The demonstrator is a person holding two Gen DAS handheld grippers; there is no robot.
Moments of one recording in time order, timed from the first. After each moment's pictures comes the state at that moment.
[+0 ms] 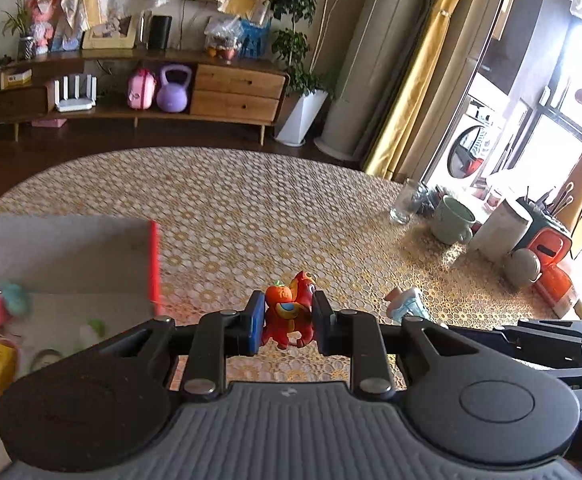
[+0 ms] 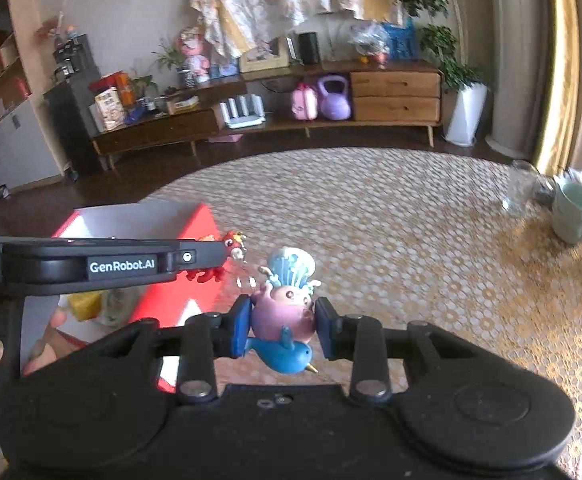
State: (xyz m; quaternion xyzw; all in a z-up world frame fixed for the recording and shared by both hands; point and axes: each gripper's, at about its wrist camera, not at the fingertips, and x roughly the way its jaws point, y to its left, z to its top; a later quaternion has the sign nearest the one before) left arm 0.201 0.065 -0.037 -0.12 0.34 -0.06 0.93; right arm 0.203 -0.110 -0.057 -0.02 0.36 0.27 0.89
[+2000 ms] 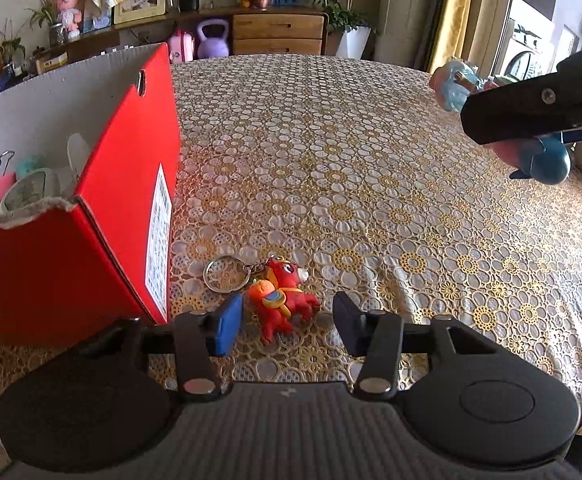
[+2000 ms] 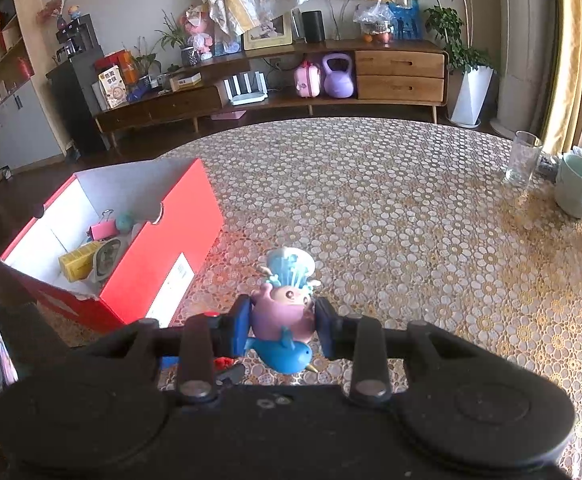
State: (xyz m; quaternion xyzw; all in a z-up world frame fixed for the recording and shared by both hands) left arm 0.145 0.002 -0.157 -0.04 0.40 0.03 0.91; right arm 0.196 -0.134 -0.094 -0.02 0.39 0.27 0.88
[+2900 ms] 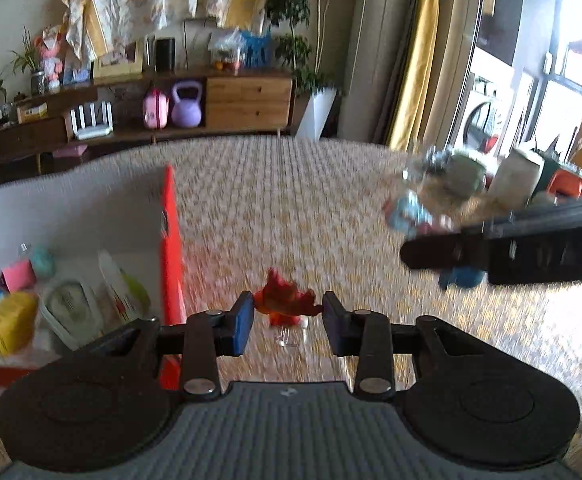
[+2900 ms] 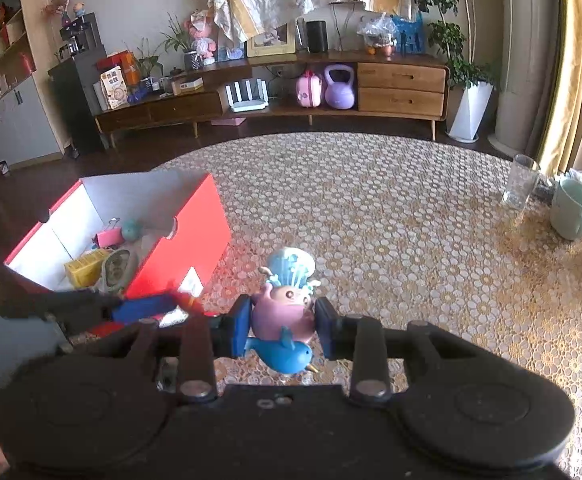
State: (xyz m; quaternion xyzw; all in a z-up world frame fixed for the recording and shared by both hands) left arm 0.127 0.027 -0.077 -0.05 0.32 -0.03 0.95; right arm 0.186 -0.116 -0.071 -0.04 0.37 0.27 0.89
